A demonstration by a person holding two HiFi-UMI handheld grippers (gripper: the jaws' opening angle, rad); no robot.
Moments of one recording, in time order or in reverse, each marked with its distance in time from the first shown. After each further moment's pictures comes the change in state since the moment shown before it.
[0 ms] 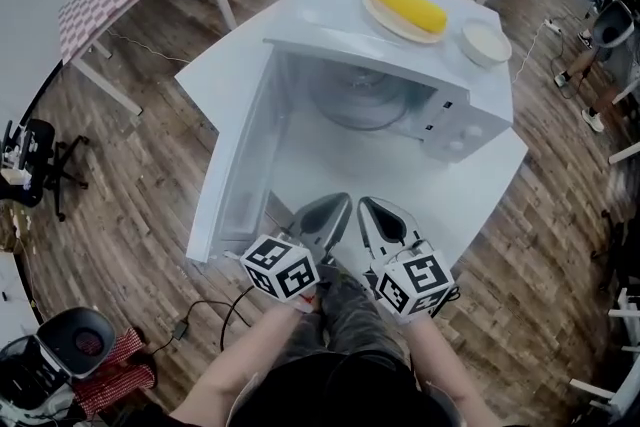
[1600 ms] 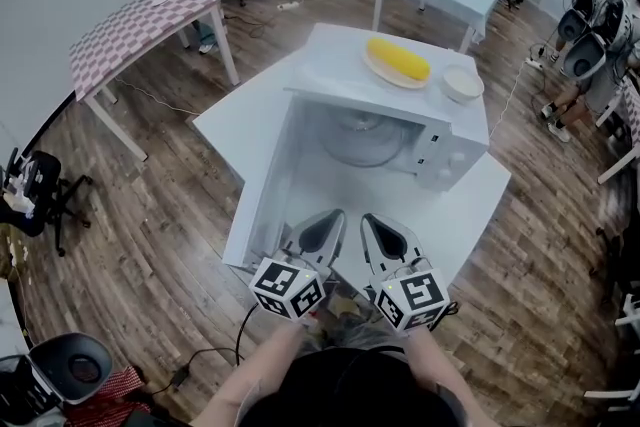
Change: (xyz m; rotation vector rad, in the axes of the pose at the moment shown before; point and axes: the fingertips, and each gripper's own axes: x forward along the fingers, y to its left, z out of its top) left arm -0.035 -0.028 0.055 0.273 -0.124 0.009; right arm -0.018 0.042 0.055 -0.162 -0.129 -0.074
